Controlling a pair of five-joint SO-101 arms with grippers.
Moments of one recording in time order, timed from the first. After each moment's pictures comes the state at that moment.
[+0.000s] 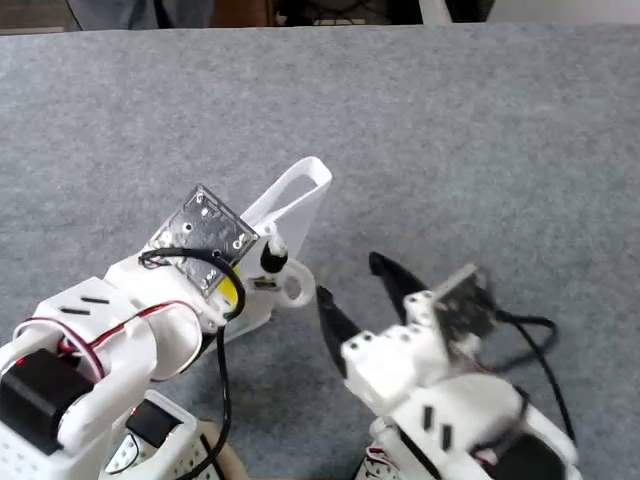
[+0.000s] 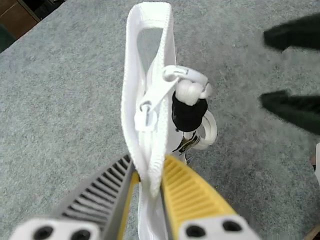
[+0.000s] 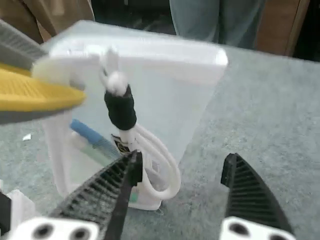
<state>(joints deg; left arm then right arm) 25.4 -60.9 14.7 96.5 -16.4 -36.8 -93.7 45.6 78.5 -9.2</state>
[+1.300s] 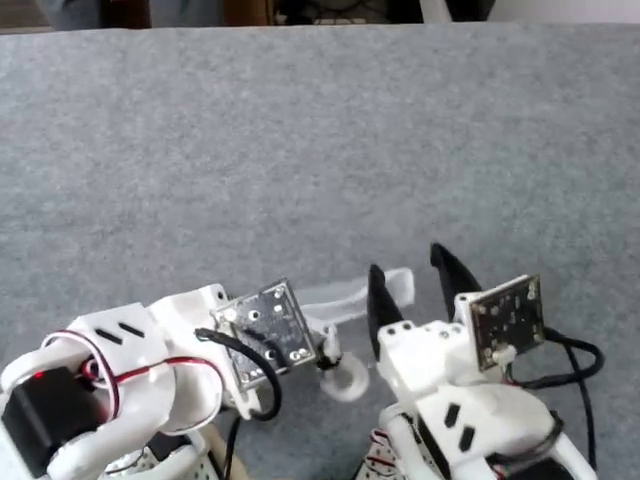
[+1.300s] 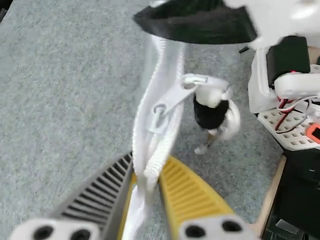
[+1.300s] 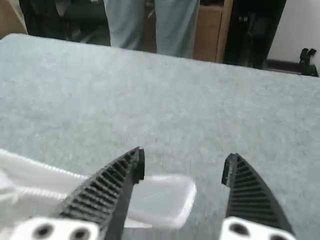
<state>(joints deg) 43.4 -60.9 12.6 100.7 -22.3 -21.7 -92.2 40.3 85.1 -3.5</state>
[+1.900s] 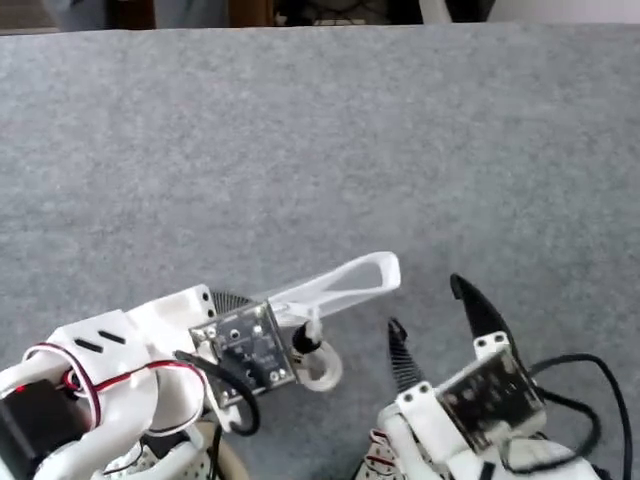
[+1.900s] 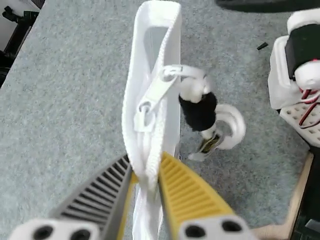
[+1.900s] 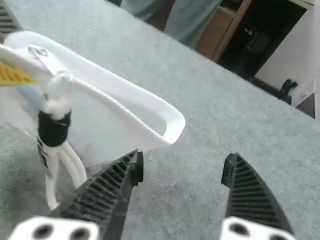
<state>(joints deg) 41.6 -61.8 16.9 100.1 -29.2 -22.3 -90.2 26.6 101.0 16.0</state>
